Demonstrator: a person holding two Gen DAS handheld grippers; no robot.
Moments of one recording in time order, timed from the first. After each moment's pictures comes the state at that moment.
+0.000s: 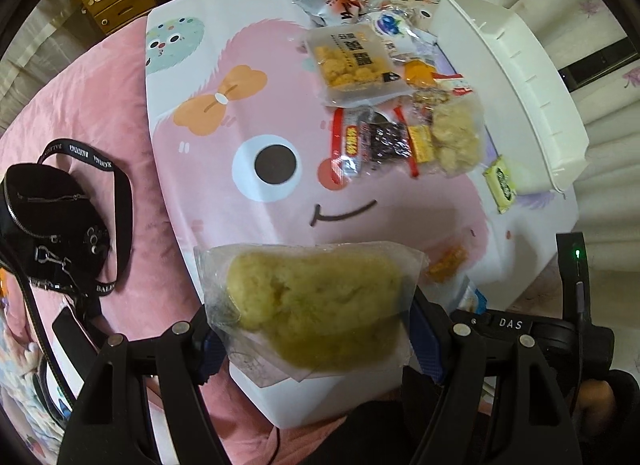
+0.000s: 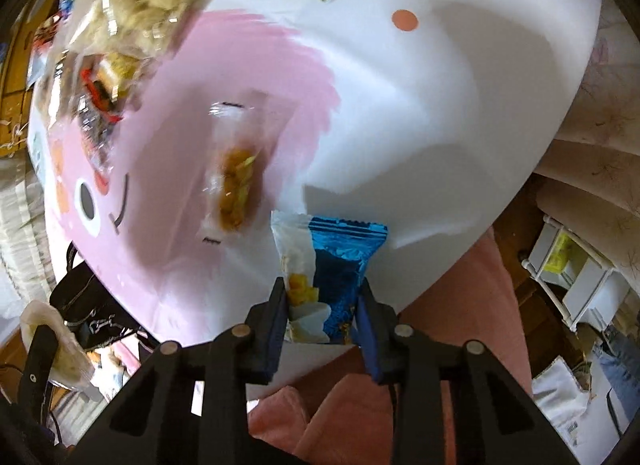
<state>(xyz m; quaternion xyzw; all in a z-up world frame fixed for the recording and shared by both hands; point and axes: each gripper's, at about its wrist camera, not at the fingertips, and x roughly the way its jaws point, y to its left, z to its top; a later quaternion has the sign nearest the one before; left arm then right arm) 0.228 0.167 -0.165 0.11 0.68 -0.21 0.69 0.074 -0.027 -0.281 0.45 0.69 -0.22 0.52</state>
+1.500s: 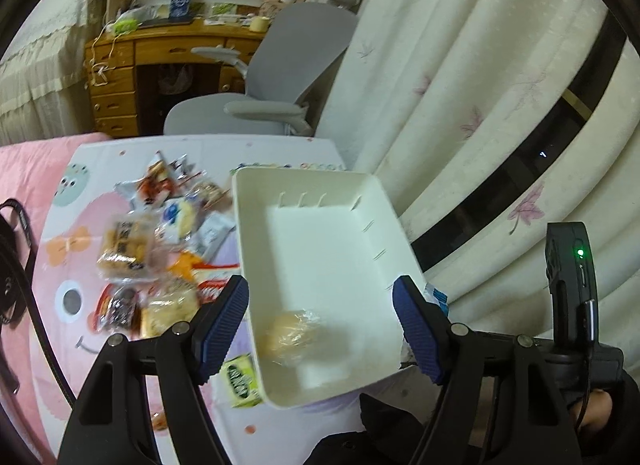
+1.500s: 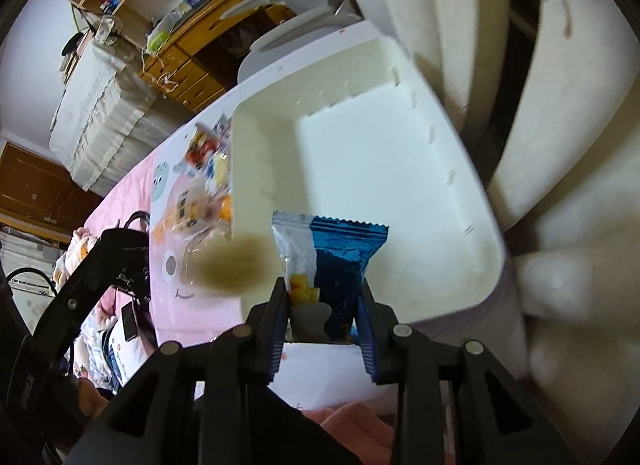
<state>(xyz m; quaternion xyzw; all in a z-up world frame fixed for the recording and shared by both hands) 0.178 -0.114 -0.060 -0.05 0.46 -0.23 0.86 0.134 -0.293 -0.104 0.25 0.58 -0.01 0.78</state>
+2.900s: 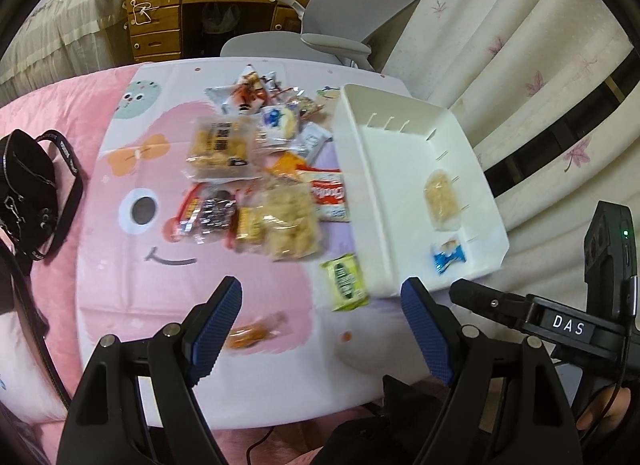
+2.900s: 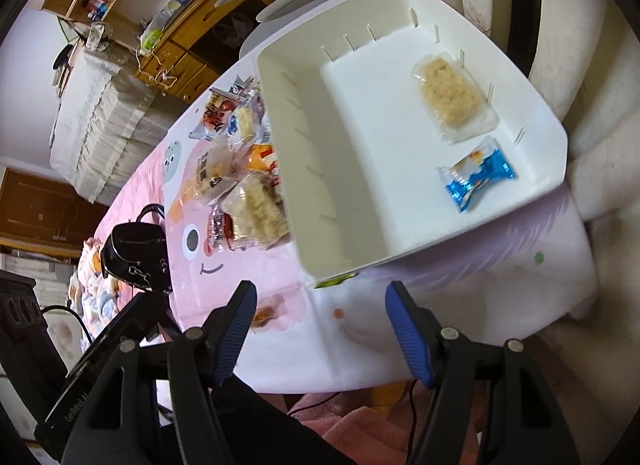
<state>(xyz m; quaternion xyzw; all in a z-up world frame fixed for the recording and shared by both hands) 0.142 0.030 -0.098 -0.04 0.56 -0.17 0.81 0.096 -0.195 -0.126 0.31 0.58 -0.02 0.75</state>
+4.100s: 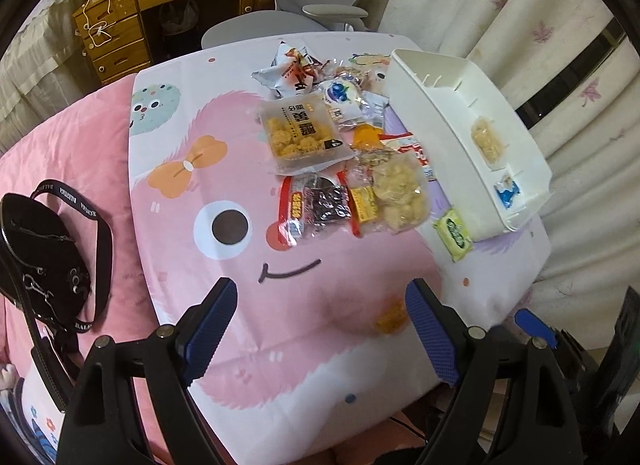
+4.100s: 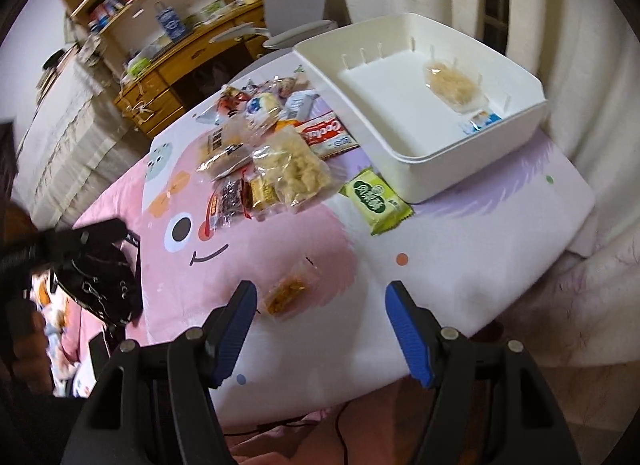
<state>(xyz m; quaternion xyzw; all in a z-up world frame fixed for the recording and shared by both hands) 0.205 0.142 -0.137 0.08 0.58 -0.24 0.77 0.040 -0.027 -0.156 0.23 0.49 -0.14 0.83</state>
